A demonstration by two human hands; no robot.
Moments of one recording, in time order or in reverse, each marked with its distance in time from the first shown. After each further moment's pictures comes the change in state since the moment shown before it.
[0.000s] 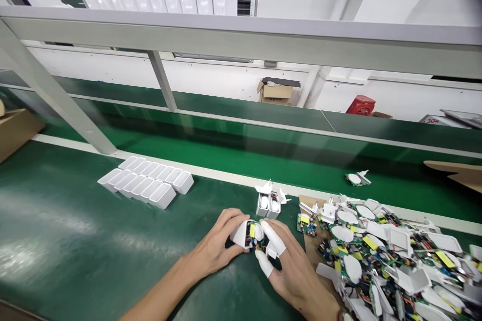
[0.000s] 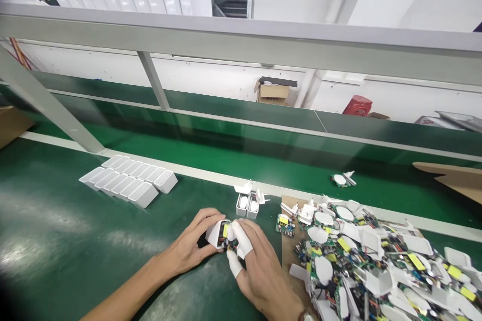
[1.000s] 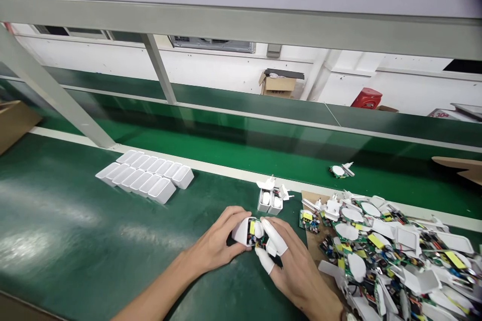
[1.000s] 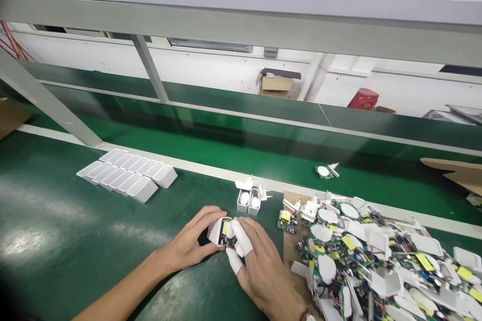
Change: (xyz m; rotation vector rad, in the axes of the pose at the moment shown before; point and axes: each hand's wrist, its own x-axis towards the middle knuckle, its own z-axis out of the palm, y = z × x) left_hand -0.001 -0.005 0.004 -0.031 -0.044 -0.068; right_hand -0.003 0.002 -0.001 -0.028 -0.039 0.002
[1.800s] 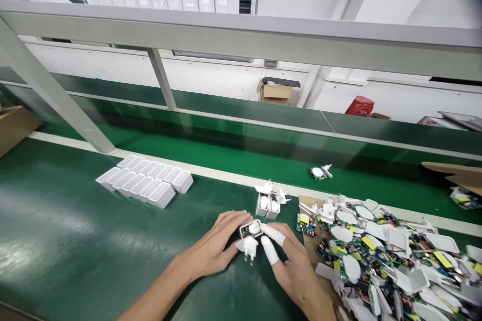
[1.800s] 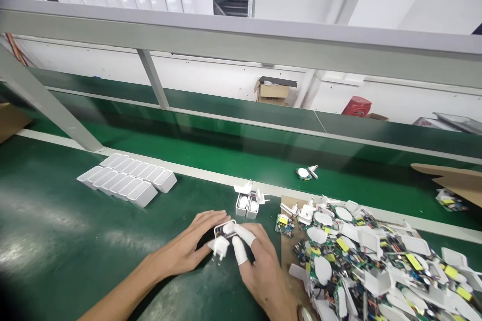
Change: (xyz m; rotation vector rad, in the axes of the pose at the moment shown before) left_hand -0.001 0.008 -0.015 0.006 -0.139 -0.054; right_hand 0.012 -0.008 0.001 0.266 0.135 0.179
